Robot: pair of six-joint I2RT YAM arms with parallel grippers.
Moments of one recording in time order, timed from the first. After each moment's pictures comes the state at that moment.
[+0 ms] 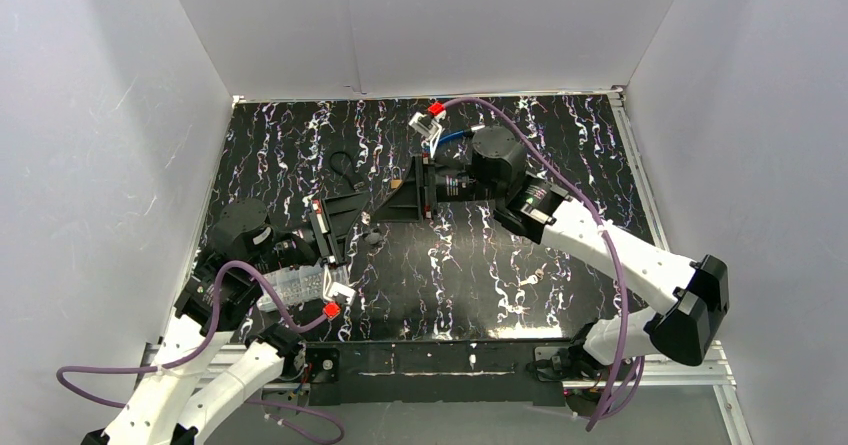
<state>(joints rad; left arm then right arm) -0.53 0.63 0.96 -0.54 0.63 2.08 0.93 1.36 1.28 0.04 -0.70 0.84</state>
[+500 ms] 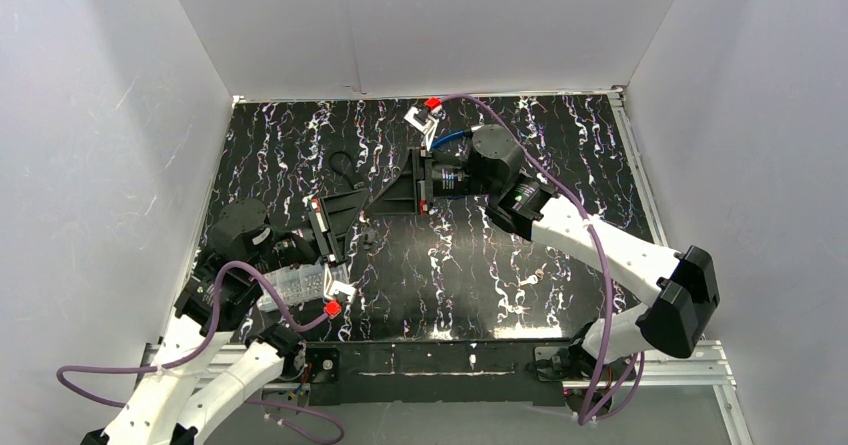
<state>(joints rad) -0.53 0.63 0.96 -0.53 0.61 2.08 0.92 1.42 1.26 0.26 -0.77 0.98</state>
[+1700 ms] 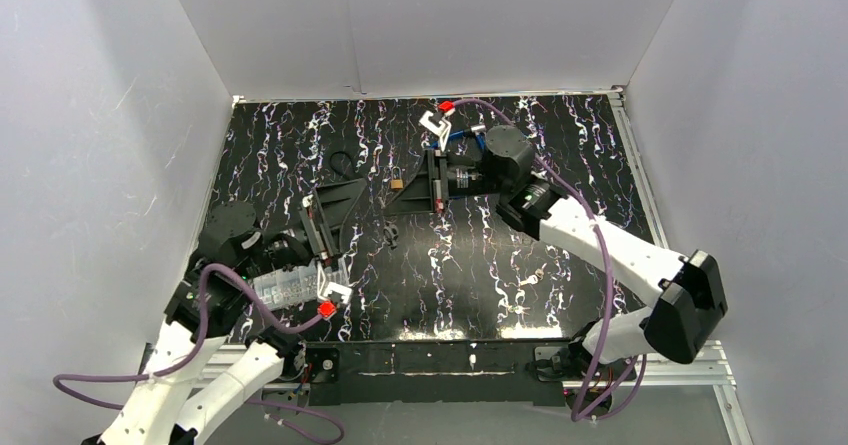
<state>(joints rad) -0.54 0.61 1.00 -0.55 0.61 1.97 0.83 1.39 1.17 0.28 -0.86 1.04</state>
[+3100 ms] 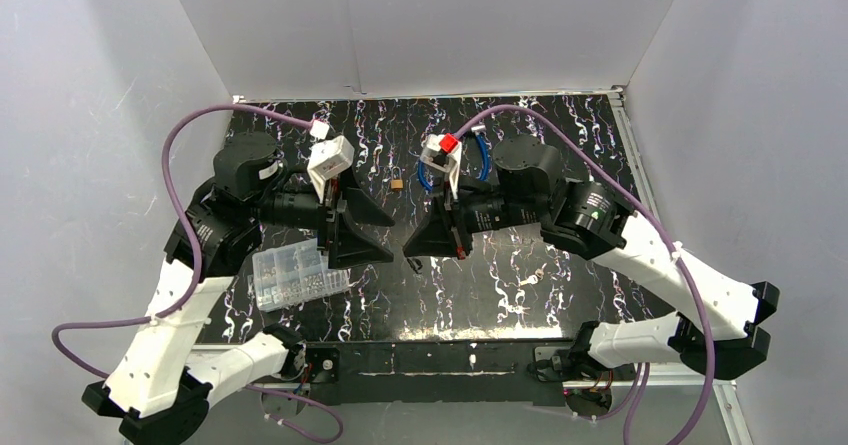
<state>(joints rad) -0.54 0.96 1.45 -0.83 1.04 -0.07 1.08 1.22 1.52 -0.61 -0.54 0.34</state>
